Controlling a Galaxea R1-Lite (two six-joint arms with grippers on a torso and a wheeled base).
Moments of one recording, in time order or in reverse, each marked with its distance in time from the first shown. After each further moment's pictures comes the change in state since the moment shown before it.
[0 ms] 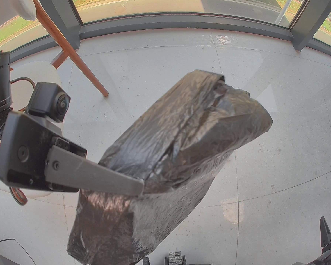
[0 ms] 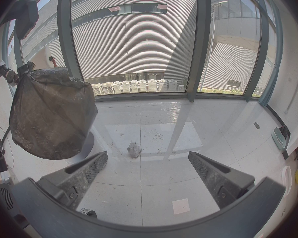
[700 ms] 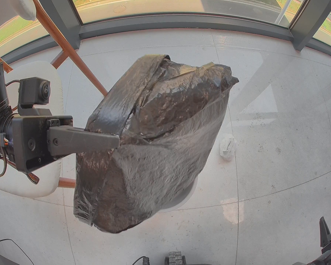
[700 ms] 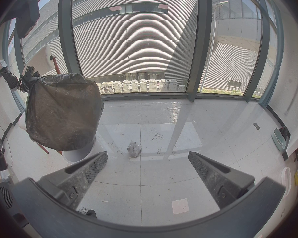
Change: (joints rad) left arm 0.193 0.025 0.098 -0.248 0.001 0.277; right arm -0.001 0.000 0.000 0.002 0.003 -0.008
